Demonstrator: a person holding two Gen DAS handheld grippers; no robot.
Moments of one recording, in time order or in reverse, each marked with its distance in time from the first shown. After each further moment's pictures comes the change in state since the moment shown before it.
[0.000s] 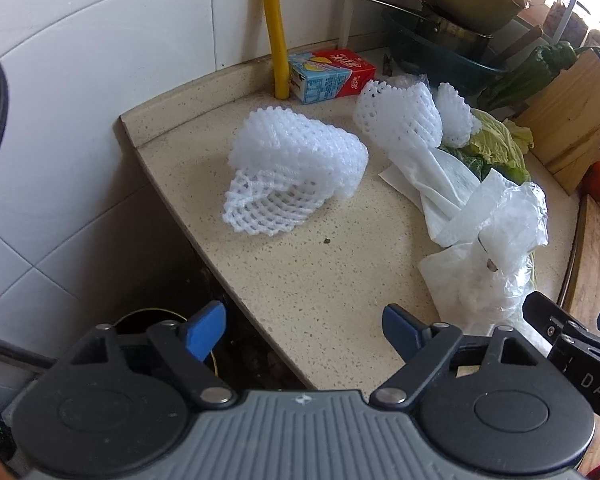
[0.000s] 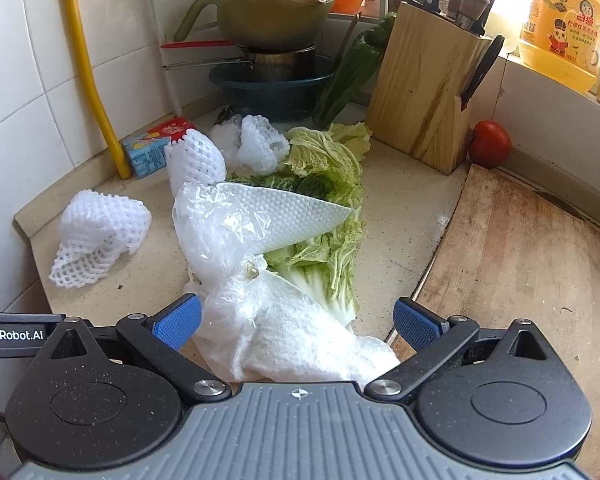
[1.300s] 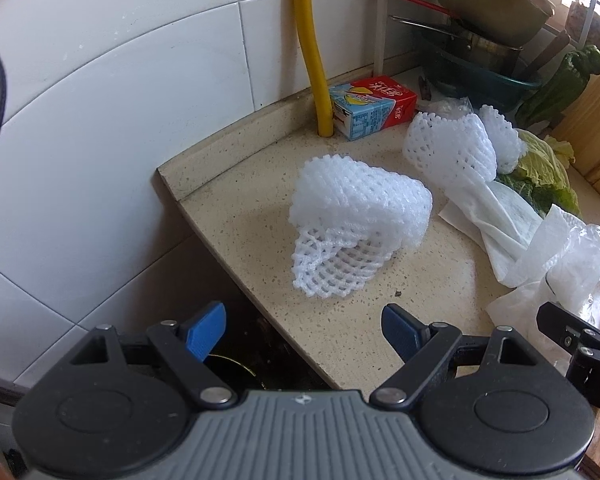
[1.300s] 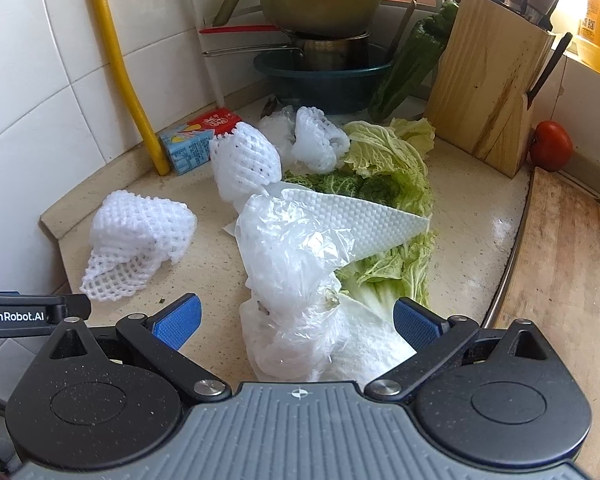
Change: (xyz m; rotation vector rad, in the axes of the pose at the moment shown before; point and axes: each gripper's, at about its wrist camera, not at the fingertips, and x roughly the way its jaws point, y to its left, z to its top) left arm 0.011 0.033 0.034 0.072 -0.052 0.097; right arm 0.027 0.029 0.017 -0.017 0.040 0.106
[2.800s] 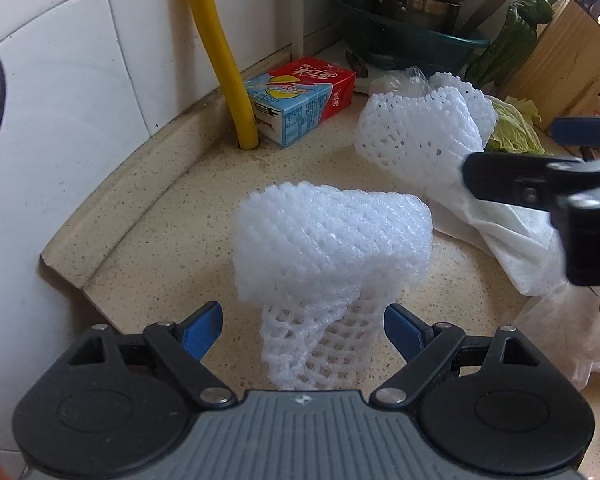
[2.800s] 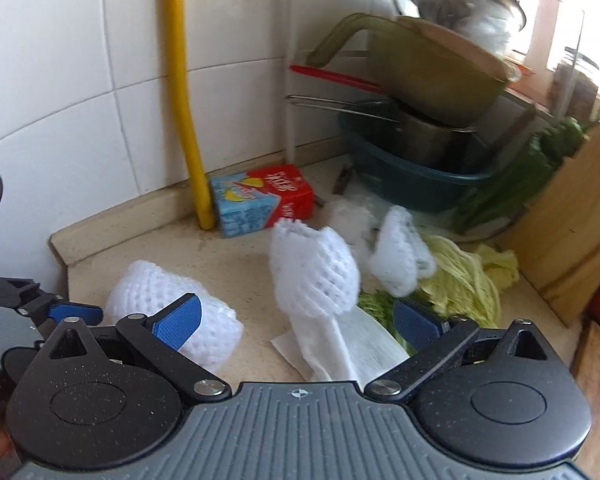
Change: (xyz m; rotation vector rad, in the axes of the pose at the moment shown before) left arm 0.082 0.004 0.041 0.244 0.016 -0.234; right arm 0.055 0.067 0.084 -0.295 -0.057 0.060
